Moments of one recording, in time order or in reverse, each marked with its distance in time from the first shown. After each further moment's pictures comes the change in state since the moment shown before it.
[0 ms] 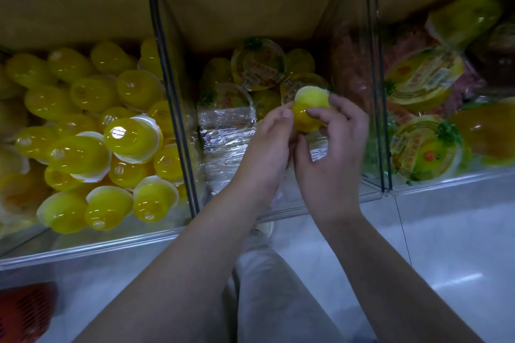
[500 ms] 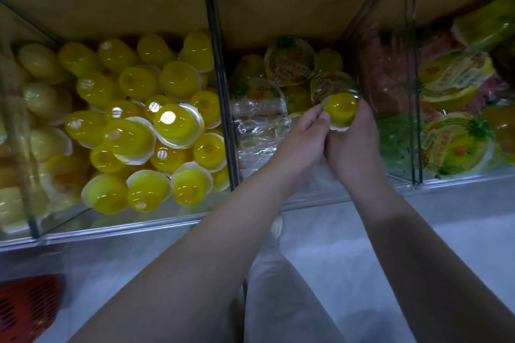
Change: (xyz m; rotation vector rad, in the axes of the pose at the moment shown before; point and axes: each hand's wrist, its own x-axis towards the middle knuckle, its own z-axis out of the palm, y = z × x) left_hand -0.001 -0.003 -0.013 0.203 -0.047 -0.033; right_hand 0.017 0.015 0.022 -0.159 -0.197 0.414
